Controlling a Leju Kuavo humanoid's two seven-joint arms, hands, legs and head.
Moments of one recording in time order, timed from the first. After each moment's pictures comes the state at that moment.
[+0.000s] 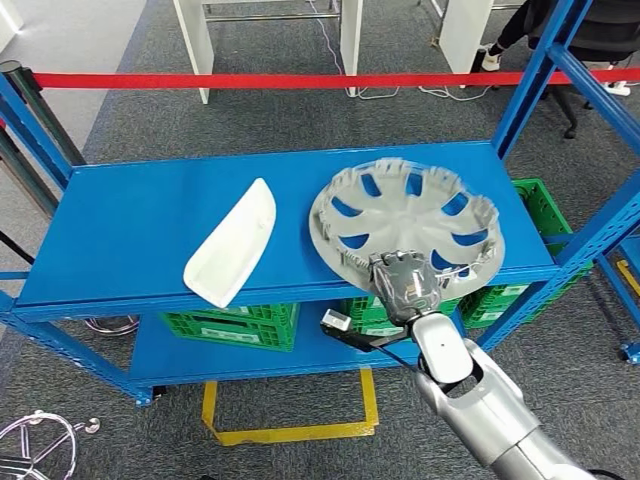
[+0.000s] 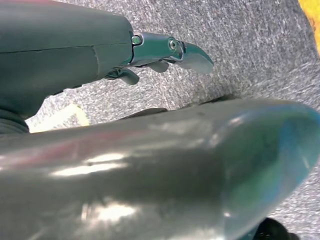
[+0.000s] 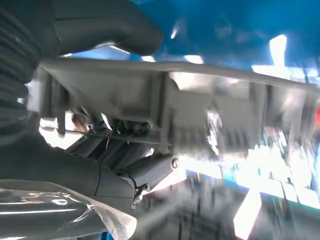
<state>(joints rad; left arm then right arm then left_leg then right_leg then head) -0.07 -0.08 -1.11 -0.14 0.82 0.17 -0.23 -0.37 -0.12 0.60 -1.32 1.46 -0.34 0.24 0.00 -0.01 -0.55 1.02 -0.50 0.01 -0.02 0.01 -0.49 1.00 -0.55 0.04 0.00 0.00</state>
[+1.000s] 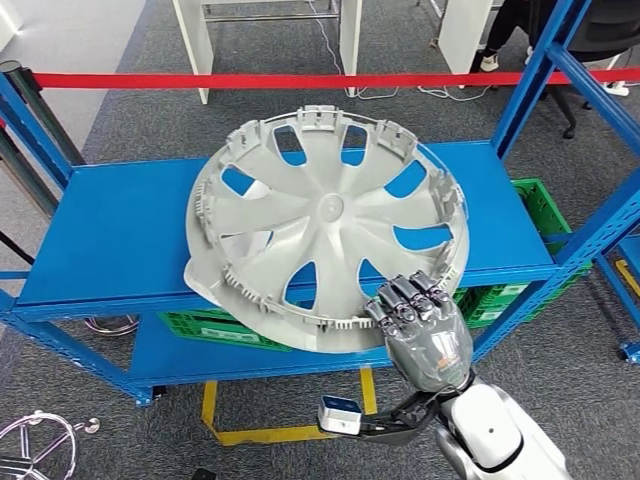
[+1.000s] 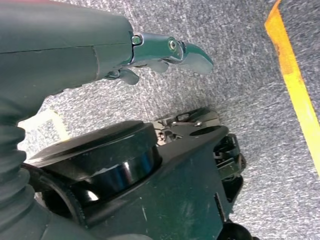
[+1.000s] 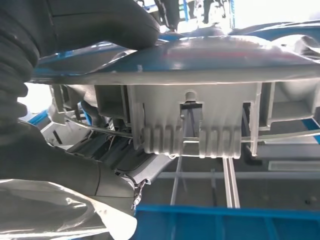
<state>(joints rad) -0.08 -0.09 -1.10 -0.14 0.84 0.25 -0.33 -0.13 -0.21 0.56 -1.84 1.57 -0.66 0.02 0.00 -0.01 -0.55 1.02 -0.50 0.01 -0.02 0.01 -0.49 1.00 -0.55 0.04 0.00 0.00</state>
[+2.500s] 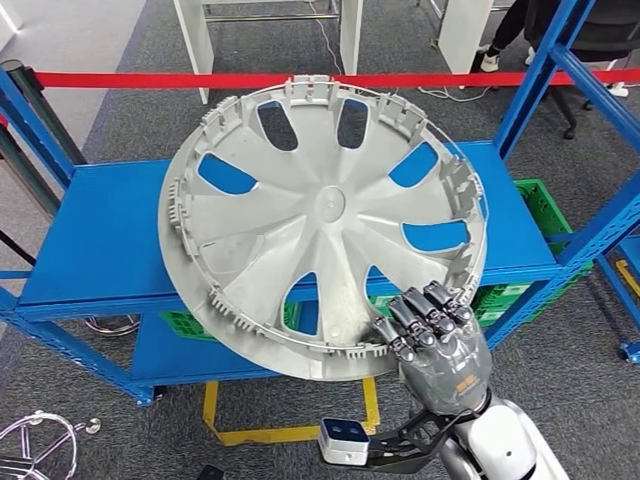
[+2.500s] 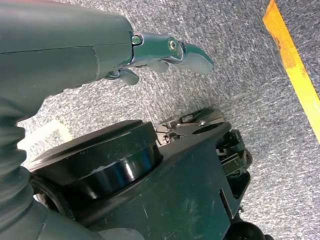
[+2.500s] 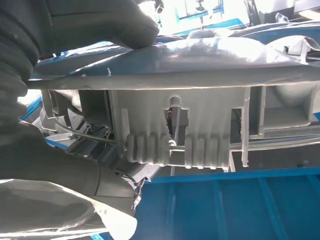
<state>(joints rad) -0.09 -0.07 -1.11 -0.17 0.78 0.25 -0.27 -0.03 -0.10 0.44 -1.98 1.57 -0.68 -0.17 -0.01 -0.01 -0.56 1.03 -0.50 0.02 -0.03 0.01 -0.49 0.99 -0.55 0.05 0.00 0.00</state>
